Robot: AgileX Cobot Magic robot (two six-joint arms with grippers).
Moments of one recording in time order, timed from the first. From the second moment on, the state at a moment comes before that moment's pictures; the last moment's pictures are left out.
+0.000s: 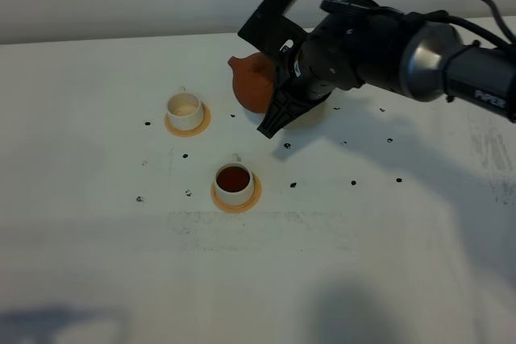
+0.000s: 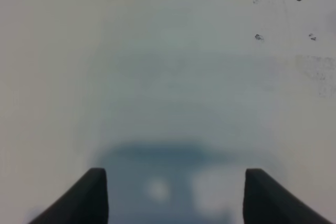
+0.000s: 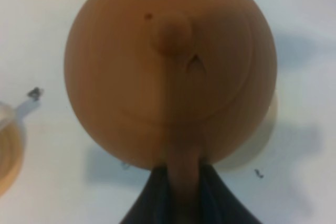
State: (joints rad) left arm 0.05 0.07 -0.46 -0.04 1.06 0.00; right arm 0.59 2.06 -1.60 -0.29 0.65 -0.09
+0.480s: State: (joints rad) left arm 0.05 0.07 -0.46 -0.04 1.06 0.00; right arm 0.64 2.10 -1.63 -0.44 0.63 -0.09
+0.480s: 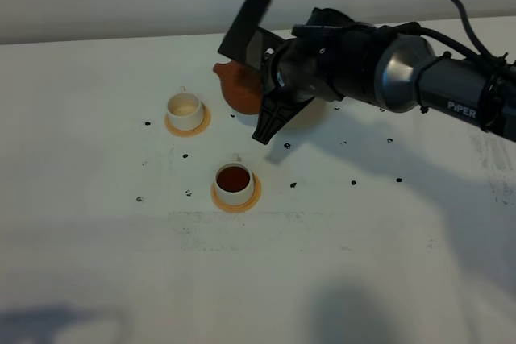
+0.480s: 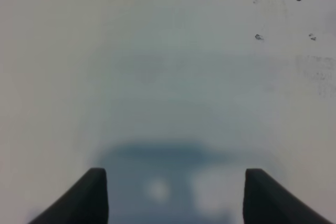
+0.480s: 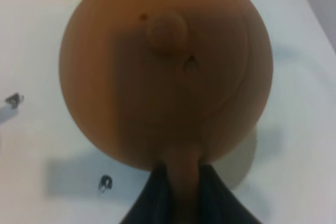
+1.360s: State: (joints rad) left arm 0.05 0.07 -0.46 -0.04 1.06 0.00; right arm 0.69 2.24 -1.76 -0.64 0.65 -0.09
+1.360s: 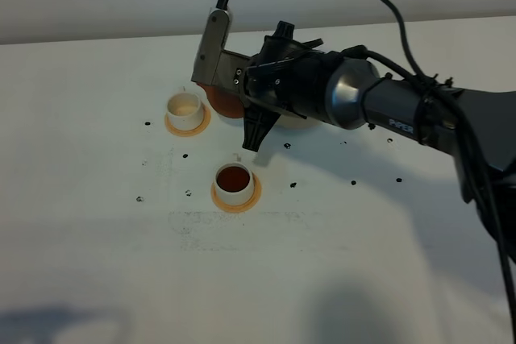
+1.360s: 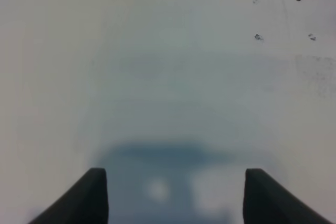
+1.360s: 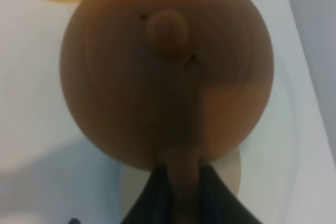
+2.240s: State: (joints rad) left arm 0.05 0.07 -0.46 -0.04 1.06 0.00; right arm 0.74 2.29 -1.79 -0.81 0.67 -0.15
